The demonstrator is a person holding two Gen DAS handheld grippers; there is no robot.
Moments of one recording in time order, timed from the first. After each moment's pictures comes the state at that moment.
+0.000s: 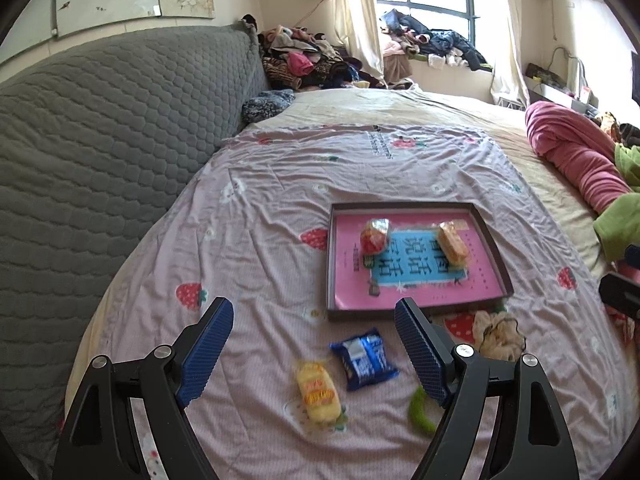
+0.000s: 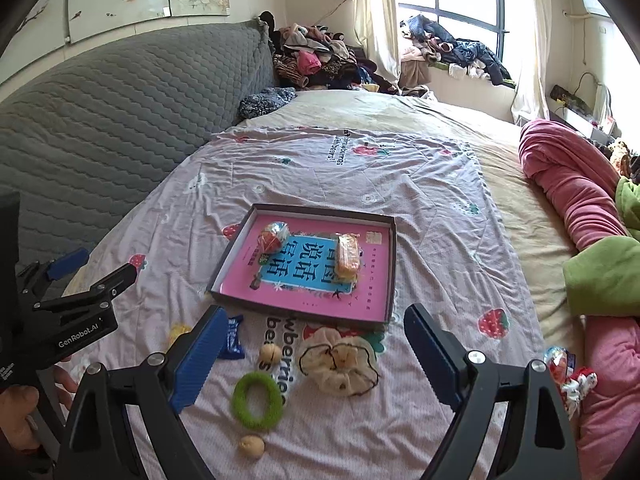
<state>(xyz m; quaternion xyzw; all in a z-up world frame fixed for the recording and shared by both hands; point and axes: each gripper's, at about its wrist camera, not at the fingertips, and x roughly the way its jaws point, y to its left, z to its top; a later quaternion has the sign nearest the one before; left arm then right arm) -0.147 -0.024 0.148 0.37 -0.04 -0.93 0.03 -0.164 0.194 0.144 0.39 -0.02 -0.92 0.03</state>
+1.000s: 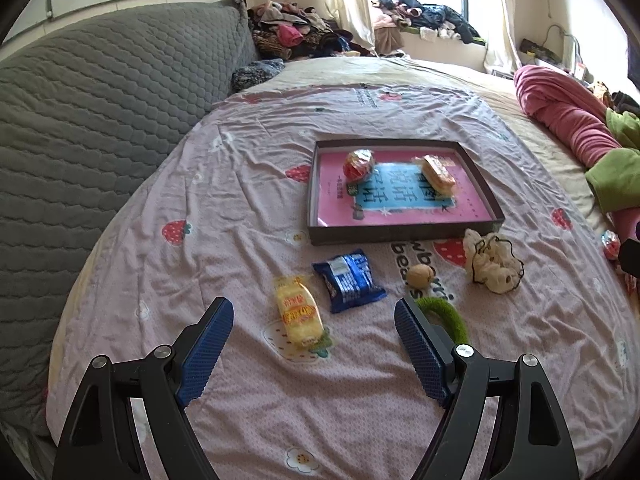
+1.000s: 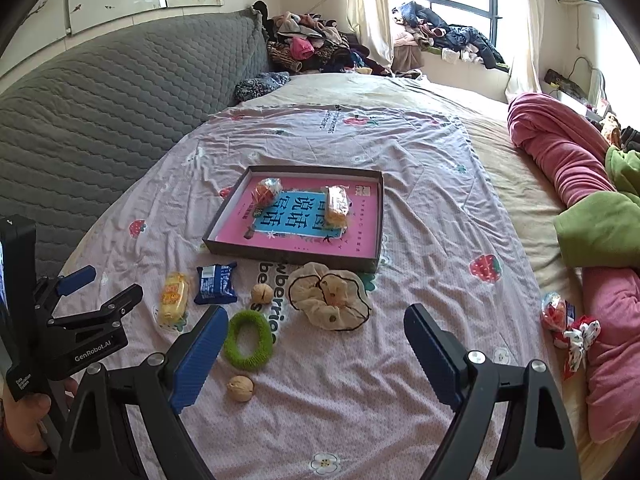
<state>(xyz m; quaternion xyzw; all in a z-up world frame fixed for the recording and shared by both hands) -0.094 -0.008 0.086 0.42 -0.05 -0.91 0.01 -0.103 0.208 0.105 0.41 -0.03 -0.91 0.02</state>
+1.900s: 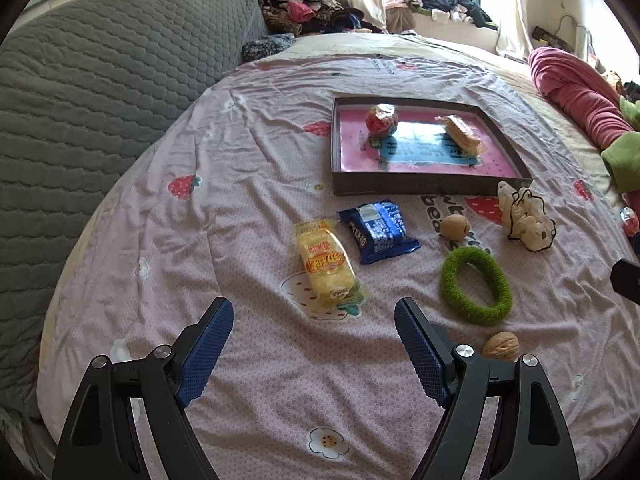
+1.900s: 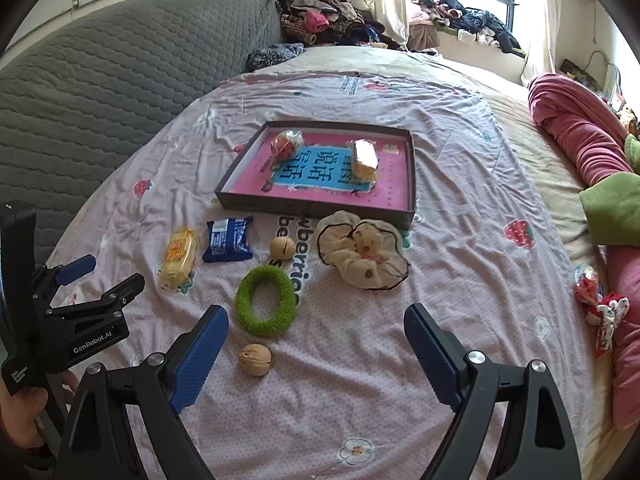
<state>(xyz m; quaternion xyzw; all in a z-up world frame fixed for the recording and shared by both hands) -0.085 -0.038 0.033 0.45 -0.04 -0.89 0.03 -0.102 0.171 0.047 0.46 -0.03 -0.89 0.05</state>
